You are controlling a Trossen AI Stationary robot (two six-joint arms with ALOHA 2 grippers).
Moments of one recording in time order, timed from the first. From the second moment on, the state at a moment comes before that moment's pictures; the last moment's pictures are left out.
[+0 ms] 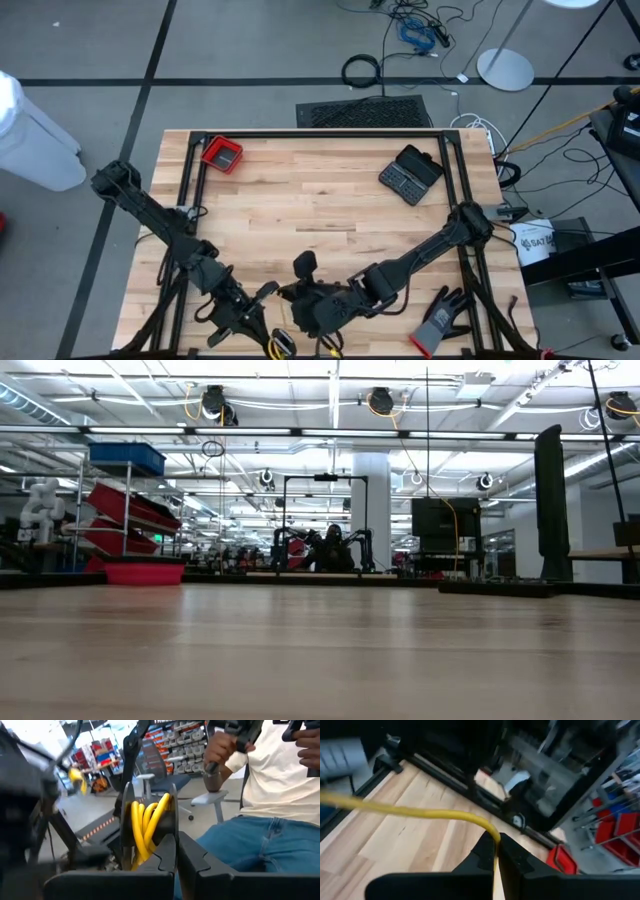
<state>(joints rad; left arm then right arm) -0.70 1.39 0.86 0.50 0.17 0.33 0.54 2.09 1.97 -0.37 0.63 -0.33</state>
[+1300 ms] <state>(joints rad) -0.68 1.39 0.86 0.52 0.24 0.35 0.55 2.13 1.99 -0.35 0.44 -0.37</state>
